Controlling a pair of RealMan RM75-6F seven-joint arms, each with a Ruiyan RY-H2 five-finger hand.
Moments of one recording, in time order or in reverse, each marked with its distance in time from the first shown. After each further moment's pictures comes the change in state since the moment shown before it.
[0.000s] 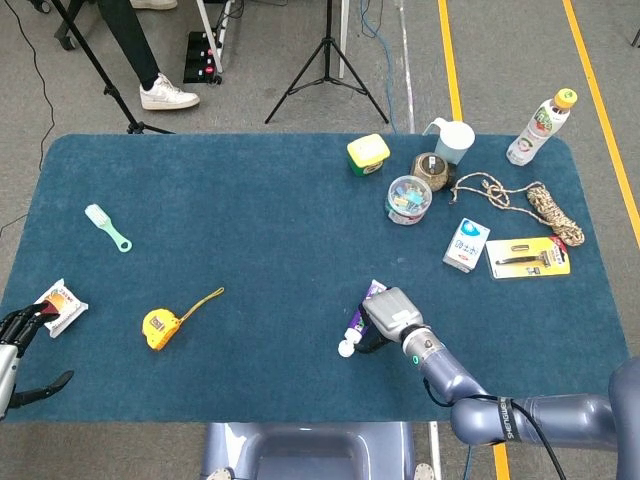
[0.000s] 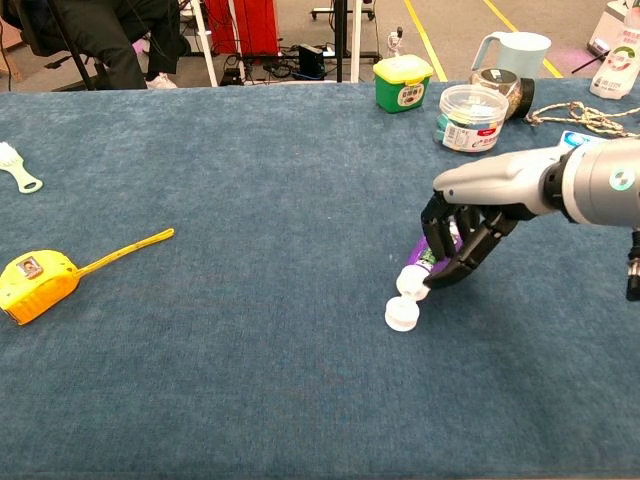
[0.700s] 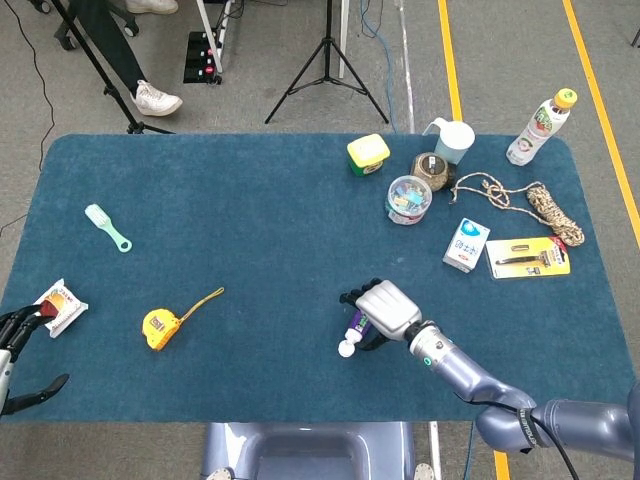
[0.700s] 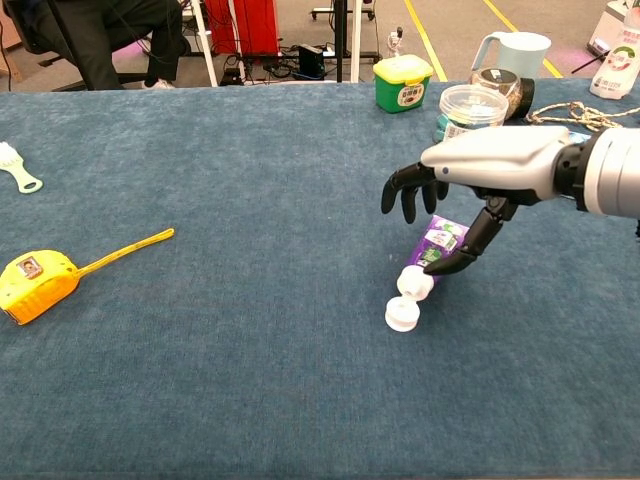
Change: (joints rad) left arm 0.026 0.040 0.012 -0.064 0.033 0.040 0.052; right arm -0.120 -0.012 -0.026 0.187 -0.676 -0.020 0.438
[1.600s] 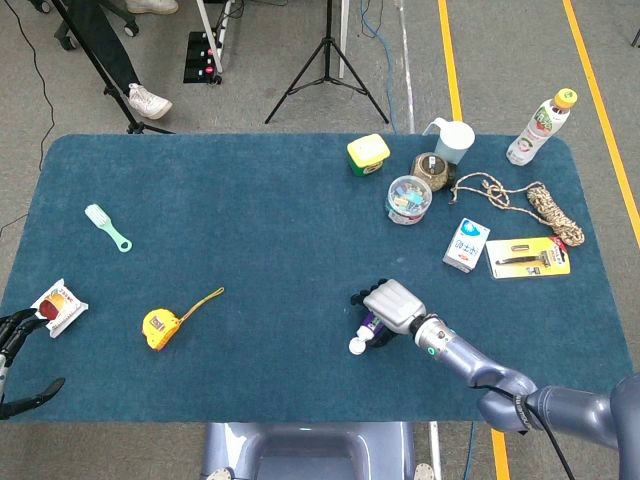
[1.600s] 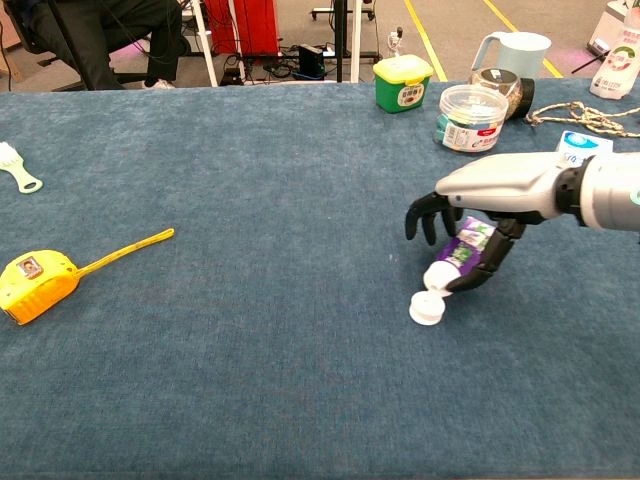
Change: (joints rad) left arm 0.012 0.008 0.004 -0.007 0.009 -0.001 -0.010; right arm -0.004 -0.032 -0.005 0.166 -0.058 -0.128 0.093
